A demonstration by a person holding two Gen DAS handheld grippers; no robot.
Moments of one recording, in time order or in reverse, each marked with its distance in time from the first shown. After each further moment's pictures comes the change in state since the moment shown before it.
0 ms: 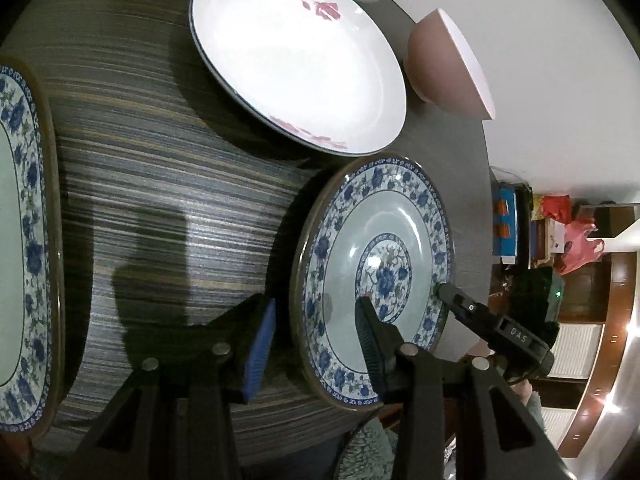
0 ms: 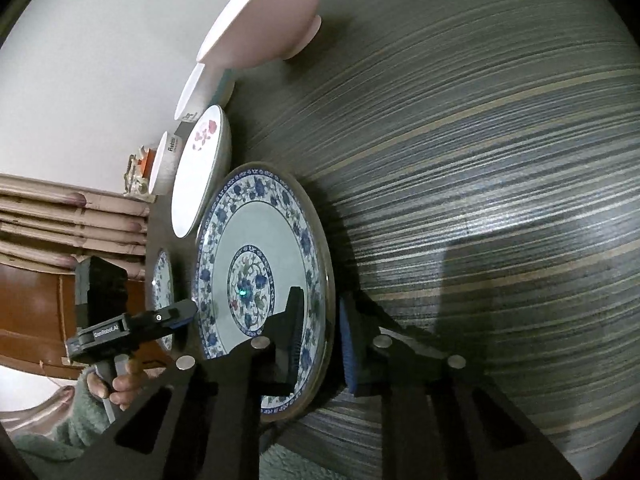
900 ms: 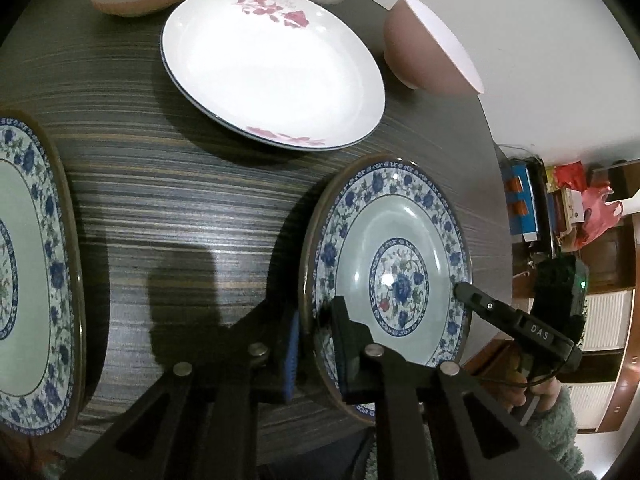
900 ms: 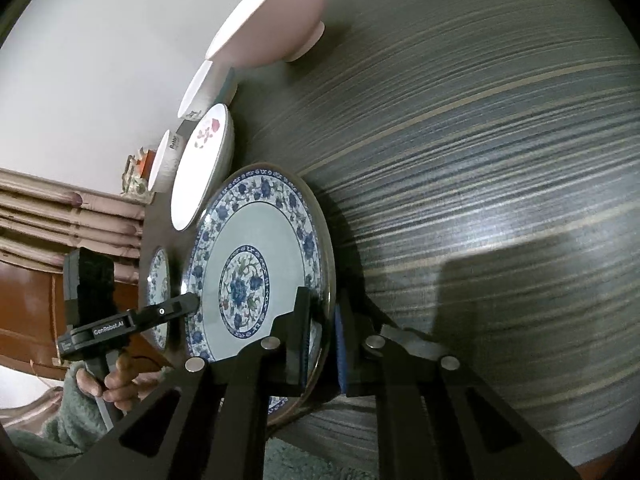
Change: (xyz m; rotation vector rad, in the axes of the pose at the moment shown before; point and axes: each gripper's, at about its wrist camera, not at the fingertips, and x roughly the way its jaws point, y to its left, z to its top) left arm -0.006 -0.020 -0.007 0.133 -0.030 0.101; right arm -0.011 0.006 -0.018 -0.015 -0.048 -0.034
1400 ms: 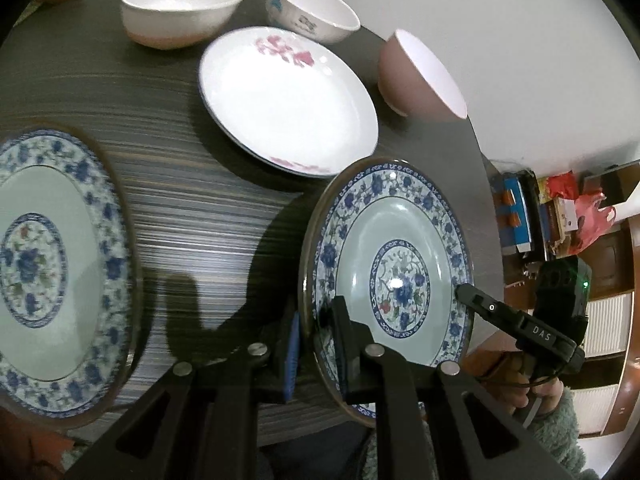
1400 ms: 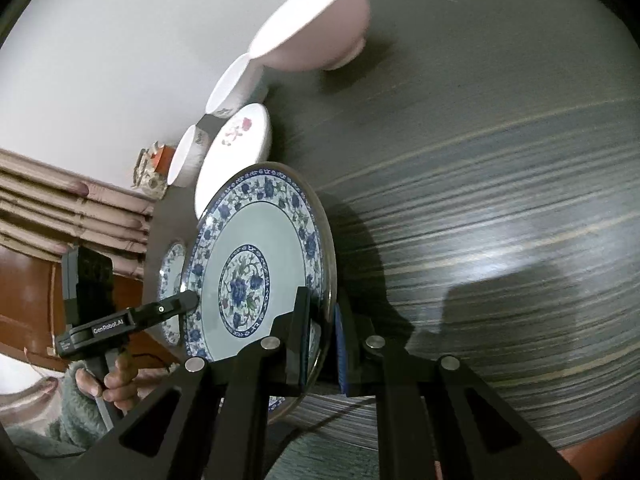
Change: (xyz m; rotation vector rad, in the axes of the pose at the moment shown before) left arm -0.045 0.015 -0.008 0.008 -0.083 -0.006; right arm -0.009 0.039 -0.005 -0.067 -0.027 -0.003
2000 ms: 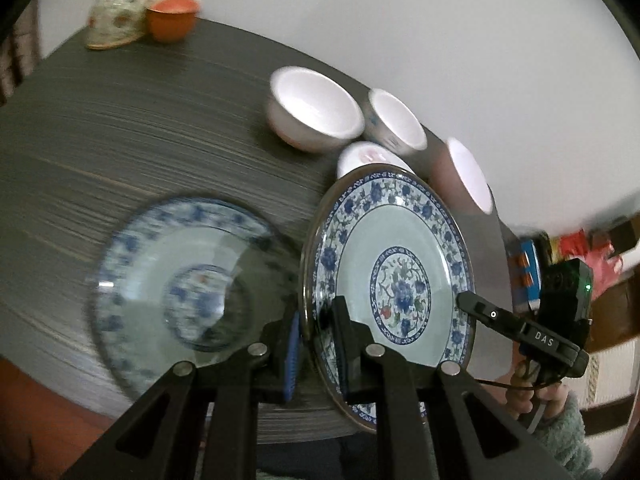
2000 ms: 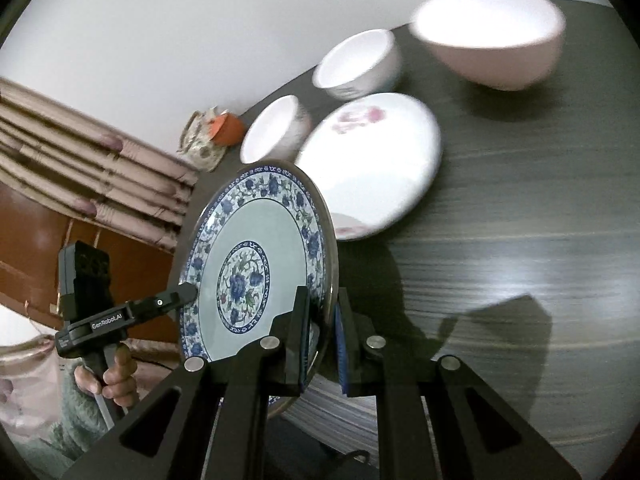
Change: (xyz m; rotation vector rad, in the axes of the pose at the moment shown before) left arm -0.128 0.093 -0.005 -0.098 -0.220 0.086; right arm 0.059 0.125 0.022 -0.184 0.045 0.088
